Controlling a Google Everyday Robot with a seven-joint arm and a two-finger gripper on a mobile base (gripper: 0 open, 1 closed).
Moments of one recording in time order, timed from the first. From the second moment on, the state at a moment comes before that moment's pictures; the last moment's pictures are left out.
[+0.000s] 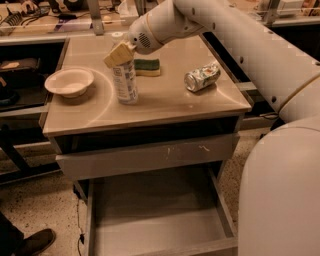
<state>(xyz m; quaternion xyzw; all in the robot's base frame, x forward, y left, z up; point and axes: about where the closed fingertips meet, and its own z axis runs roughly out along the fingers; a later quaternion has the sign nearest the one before) 0.696 0.110 0.940 -0.54 0.69 0.29 0.38</state>
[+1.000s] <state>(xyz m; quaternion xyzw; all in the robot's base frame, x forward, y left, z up) 0.697 0.109 0.940 -0.54 0.69 0.29 0.38</state>
